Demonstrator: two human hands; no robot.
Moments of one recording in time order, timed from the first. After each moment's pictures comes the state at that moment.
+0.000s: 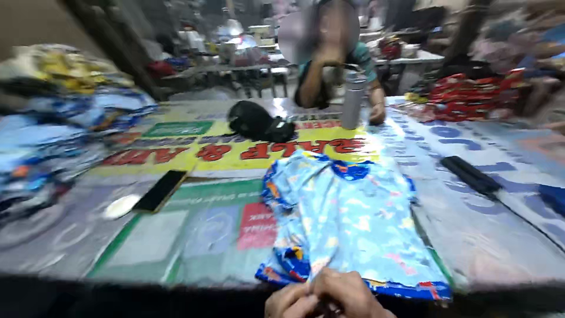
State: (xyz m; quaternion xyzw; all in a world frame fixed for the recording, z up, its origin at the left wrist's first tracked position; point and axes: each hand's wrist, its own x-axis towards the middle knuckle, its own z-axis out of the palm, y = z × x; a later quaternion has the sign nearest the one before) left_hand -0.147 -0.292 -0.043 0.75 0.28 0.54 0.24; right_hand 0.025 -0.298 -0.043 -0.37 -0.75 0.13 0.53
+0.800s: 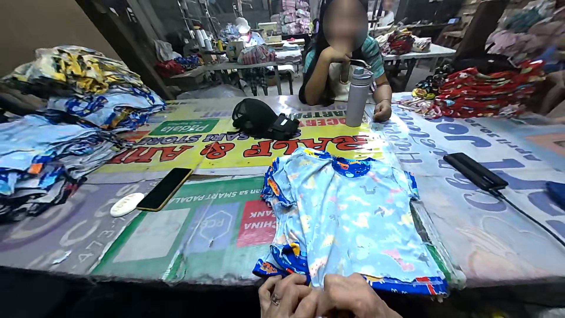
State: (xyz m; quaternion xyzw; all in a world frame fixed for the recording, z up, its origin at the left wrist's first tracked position) left_hand -0.147 -0.274 -0.057 0.83 0.29 0.47 0.08; right_hand 0.037 -0.306 -0.040 -0.29 -0.75 0.23 0.54
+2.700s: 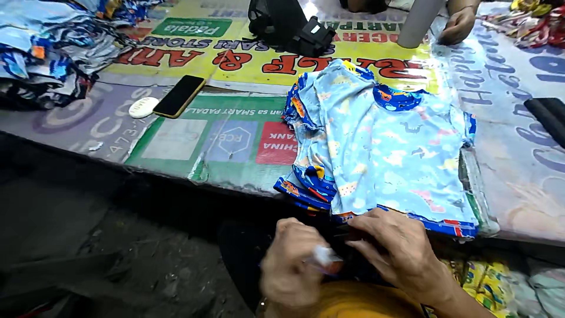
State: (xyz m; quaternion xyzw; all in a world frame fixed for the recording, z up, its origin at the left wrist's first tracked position) left_hand -0.154 -0.311 -0.041 0.68 0.27 0.63 0.25; right_hand 0.048 -0.340 -0.028 -0.47 -0.78 -0.01 0.42
